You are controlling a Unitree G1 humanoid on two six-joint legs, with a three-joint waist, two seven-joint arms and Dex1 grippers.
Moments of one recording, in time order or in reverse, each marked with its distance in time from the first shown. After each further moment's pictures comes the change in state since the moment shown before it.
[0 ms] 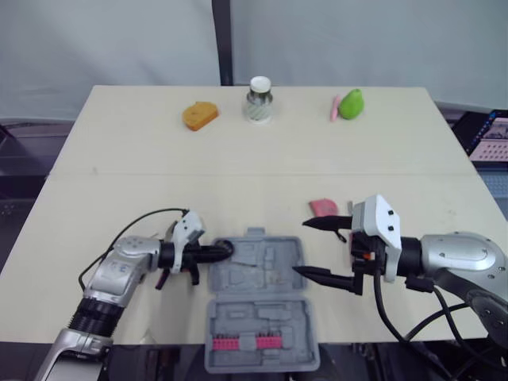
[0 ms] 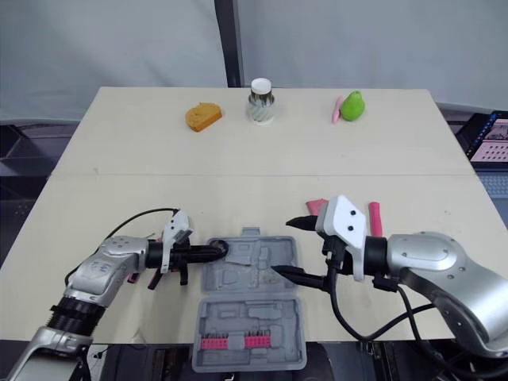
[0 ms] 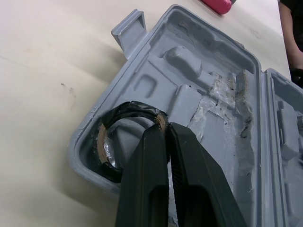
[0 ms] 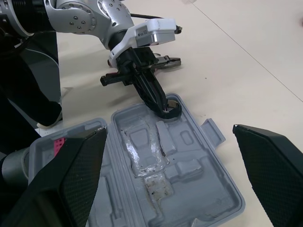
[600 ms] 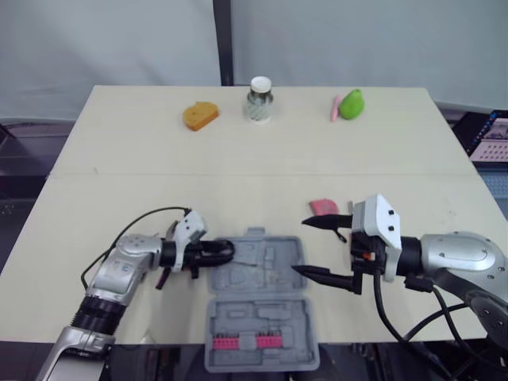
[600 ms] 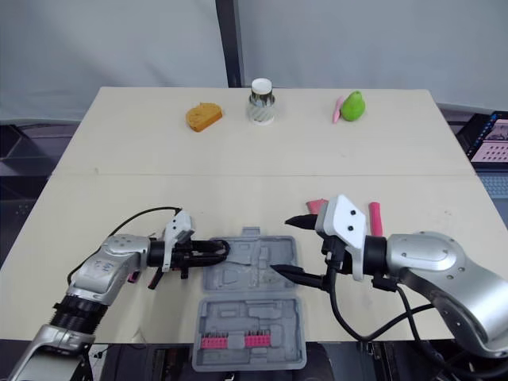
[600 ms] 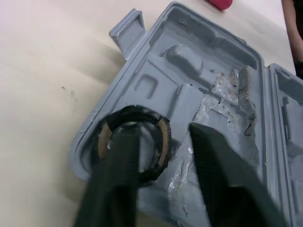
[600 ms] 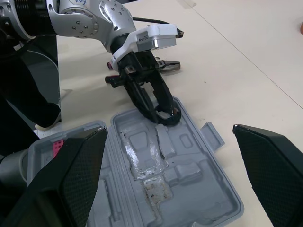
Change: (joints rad) left arm -0.013 -0.010 -0.008 0.016 0.033 -0.042 -0.013; right arm 0.000 0.002 0.005 0.000 -0.010 -0.020 -0.001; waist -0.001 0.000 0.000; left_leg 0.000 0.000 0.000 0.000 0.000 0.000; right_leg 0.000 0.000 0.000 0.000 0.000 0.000
